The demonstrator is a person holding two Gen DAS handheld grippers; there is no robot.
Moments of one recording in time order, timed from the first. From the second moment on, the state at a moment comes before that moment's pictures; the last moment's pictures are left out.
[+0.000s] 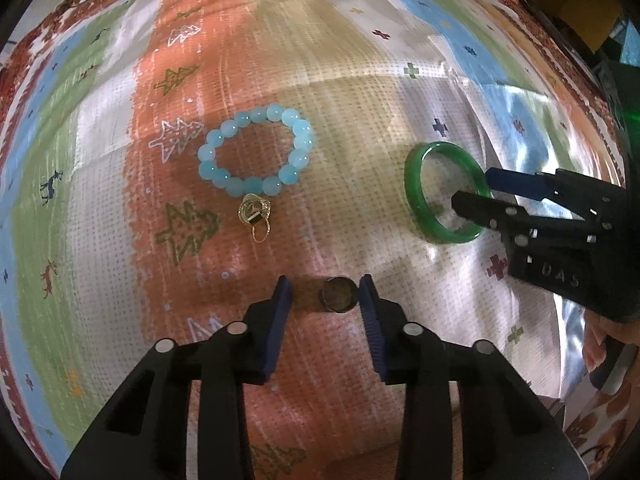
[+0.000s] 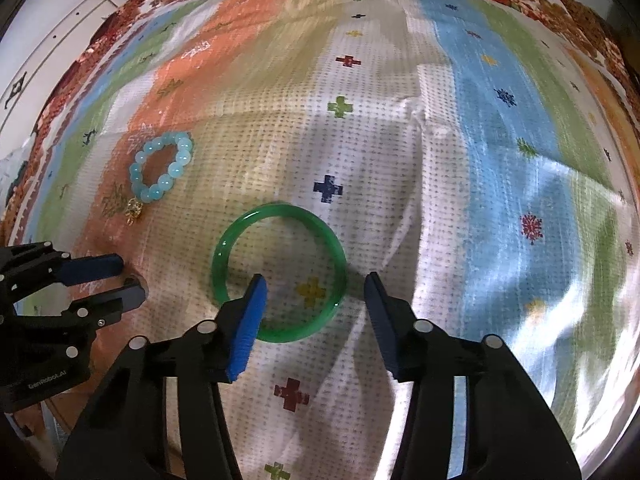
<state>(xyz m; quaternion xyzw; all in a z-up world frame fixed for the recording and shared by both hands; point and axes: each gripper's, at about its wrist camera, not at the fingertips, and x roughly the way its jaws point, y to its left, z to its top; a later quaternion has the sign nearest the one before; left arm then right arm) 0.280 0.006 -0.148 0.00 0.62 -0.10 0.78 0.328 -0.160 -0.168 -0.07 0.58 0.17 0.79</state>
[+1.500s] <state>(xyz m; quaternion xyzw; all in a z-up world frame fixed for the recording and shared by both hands) 0.222 0.007 -0.069 -0.02 0.55 -0.10 0.83 0.261 -0.168 -0.097 -0.07 0.51 0.18 0.84</state>
